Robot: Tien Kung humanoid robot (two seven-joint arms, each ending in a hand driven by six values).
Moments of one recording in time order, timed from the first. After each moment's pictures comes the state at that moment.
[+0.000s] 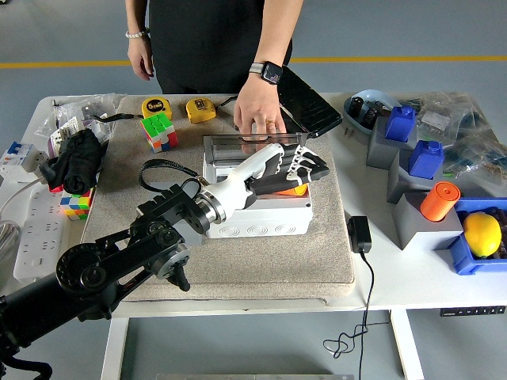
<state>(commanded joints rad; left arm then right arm) -0.64 0.13 -0.57 -1.28 0.88 0.12 -0.04 0.13 -0.19 0.23 0.39 -0.65 -0.12 -0.05</state>
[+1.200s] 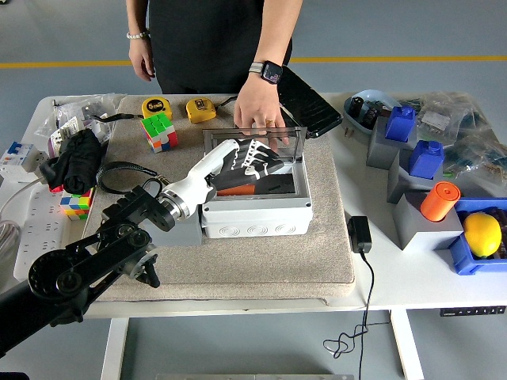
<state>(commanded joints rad) -0.55 0.23 -0.67 -1.28 1.00 0.15 -0.06 0.13 -0.19 0.24 0.40 -0.65 -0.12 -0.05</state>
